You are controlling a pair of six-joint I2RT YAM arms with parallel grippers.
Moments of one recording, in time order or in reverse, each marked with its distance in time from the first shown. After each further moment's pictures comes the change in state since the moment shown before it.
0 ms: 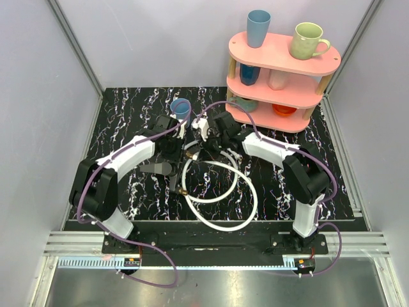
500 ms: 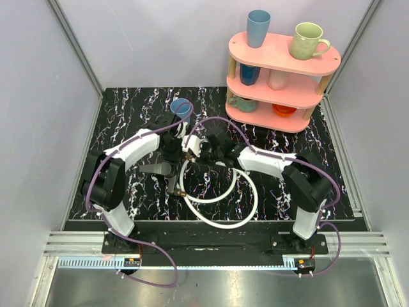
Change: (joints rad) left arm 0.011 0.115 0.098 -0.131 0.002 -0.004; right arm 0.137 -0.071 -0.170 0.198 0.311 -0.312
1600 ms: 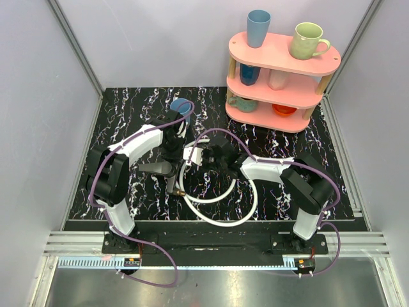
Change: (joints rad) left arm -0.003 0.057 0.083 -0.102 -0.065 -0.034; right arm 0.016 -0.018 -0.155 0.250 0.031 -0.194
